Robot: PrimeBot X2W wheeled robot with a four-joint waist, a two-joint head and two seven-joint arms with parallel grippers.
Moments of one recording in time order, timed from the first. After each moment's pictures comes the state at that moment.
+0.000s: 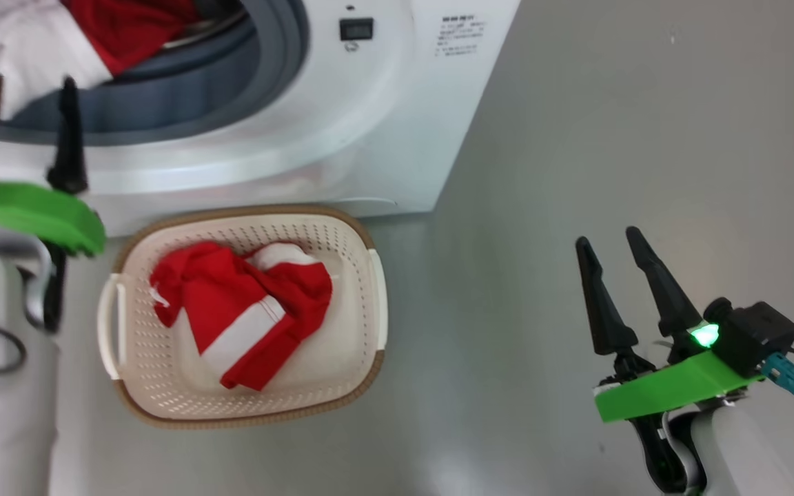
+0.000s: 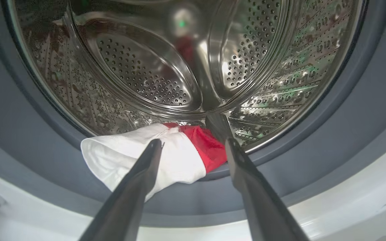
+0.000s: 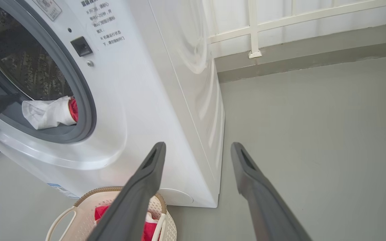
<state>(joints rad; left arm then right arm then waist) -0.83 0.20 0.07 0.73 -0.10 -0.13 -0.26 -0.20 -0.05 0.11 0.16 0.42 0.12 -0.26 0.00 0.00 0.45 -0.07</state>
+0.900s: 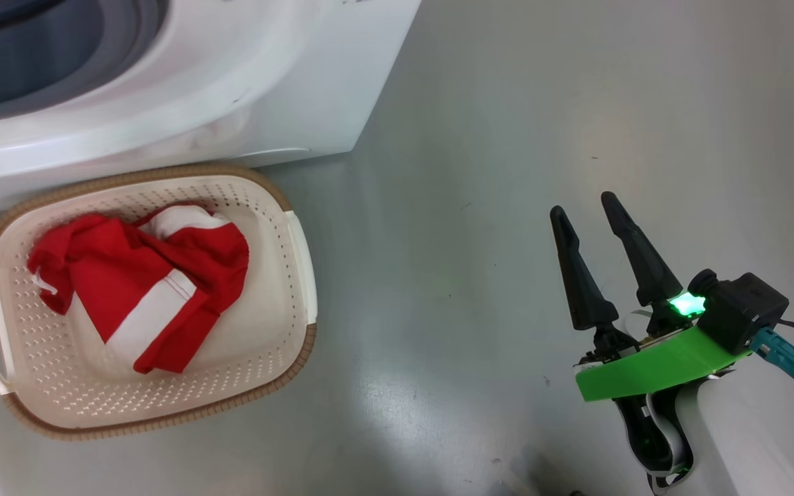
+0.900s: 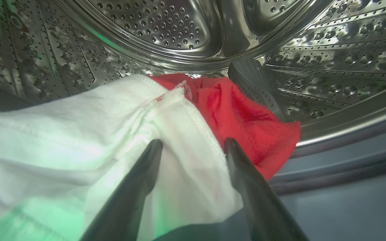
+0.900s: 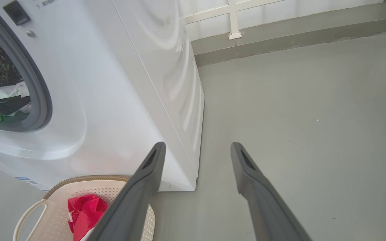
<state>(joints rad) -1.27 0.36 0.02 1.26 -0.04 -0.08 -0.26 -0.27 -0.05 0.17 0.13 0.45 0.12 -0.26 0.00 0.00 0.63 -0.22</state>
